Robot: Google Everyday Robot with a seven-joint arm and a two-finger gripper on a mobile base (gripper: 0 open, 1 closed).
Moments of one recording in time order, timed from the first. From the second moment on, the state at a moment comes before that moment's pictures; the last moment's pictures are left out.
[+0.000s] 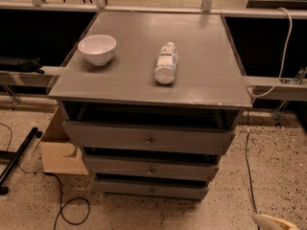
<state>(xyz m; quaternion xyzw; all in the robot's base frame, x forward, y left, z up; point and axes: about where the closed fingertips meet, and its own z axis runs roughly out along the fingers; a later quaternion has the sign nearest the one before) 0.221 -0.217 0.710 -0.36 0.75 0.45 0.32</state>
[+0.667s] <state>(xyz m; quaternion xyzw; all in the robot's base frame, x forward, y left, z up) 0.220 -0.215 0.701 -0.35 0.76 0.45 0.31</state>
